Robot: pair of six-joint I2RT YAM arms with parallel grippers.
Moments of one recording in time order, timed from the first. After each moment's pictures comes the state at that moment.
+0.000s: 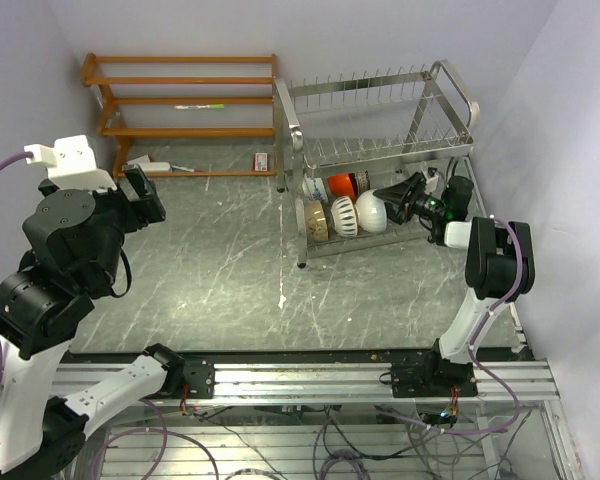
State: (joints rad) left arm -0.56 0.86 1.63 -0.93 -0.69 -0.23; right arm -0.14 1.92 0.91 0.74 -1.06 1.18
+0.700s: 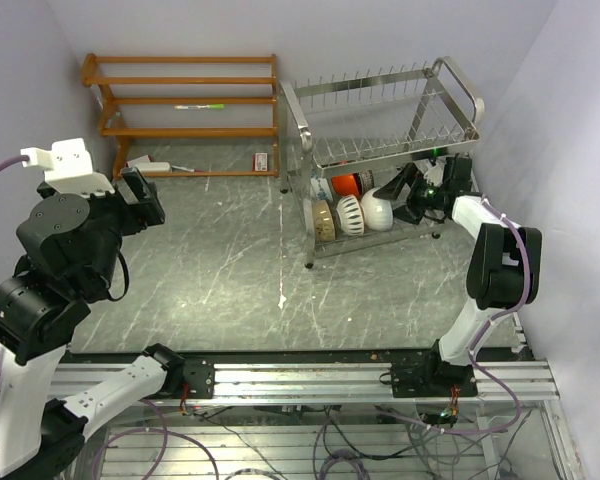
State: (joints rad) left arm -0.56 0.85 1.62 -0.93 -0.66 -0.23; right arm -0.11 1.82 1.19 -0.15 -0.75 0.60
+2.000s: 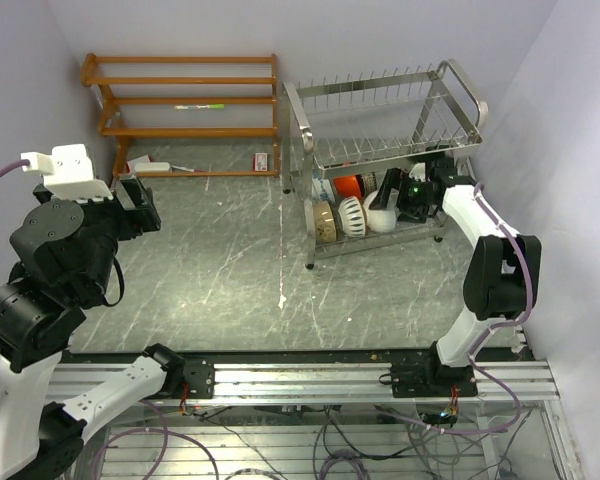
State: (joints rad) left arm -0.56 0.82 1.62 -0.94 -0.65 -0.16; right arm 0.03 1.75 1.34 -0.55 -0.37 0.31
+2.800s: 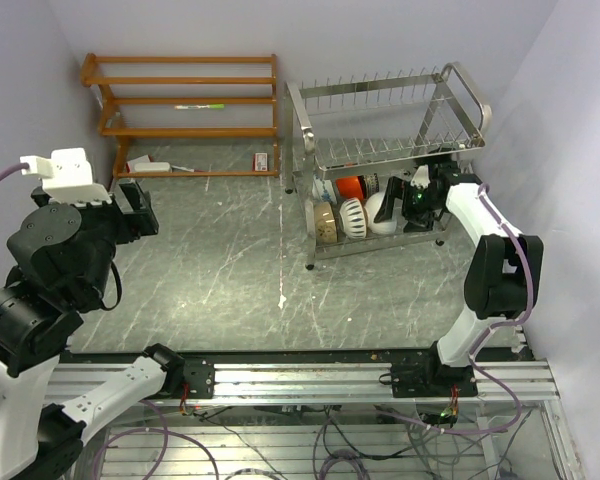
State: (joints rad) left arm -0.56 0.81 1.61 -0.95 -0.65 -0.14; right arm 0.01 1.75 1.35 -0.73 -0.38 0.21
